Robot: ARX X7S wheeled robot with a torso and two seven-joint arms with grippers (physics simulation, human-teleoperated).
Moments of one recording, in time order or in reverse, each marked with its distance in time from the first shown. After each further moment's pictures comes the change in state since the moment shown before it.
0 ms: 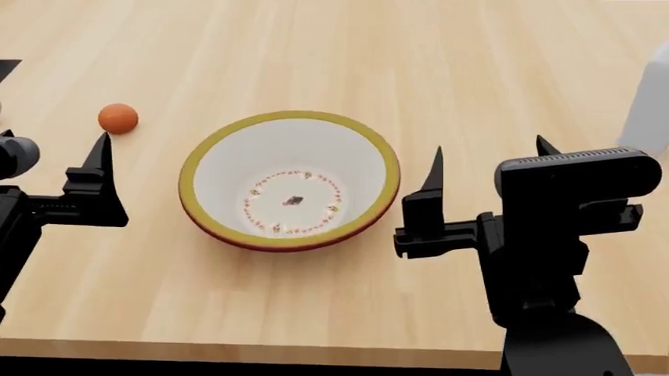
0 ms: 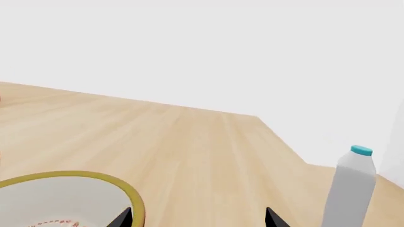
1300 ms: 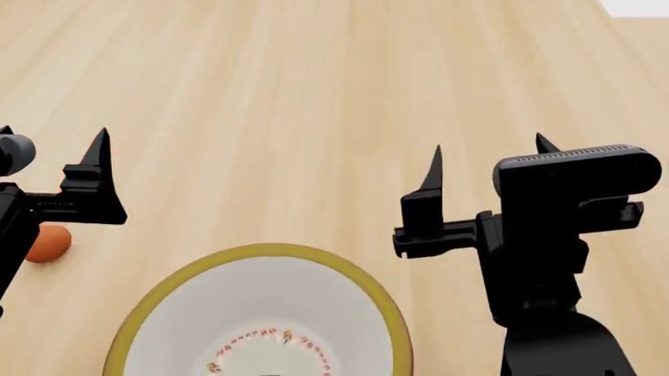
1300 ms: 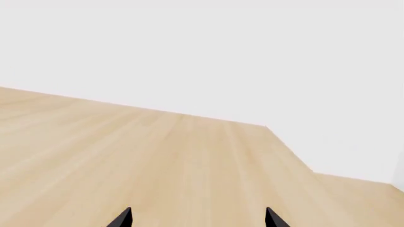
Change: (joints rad) left arm -0.003 -0.014 0.009 0.008 -0.027 0.008 -0.011; right arm 0.006 0.018 -0.015 -0.018 0.018 0.016 0.015
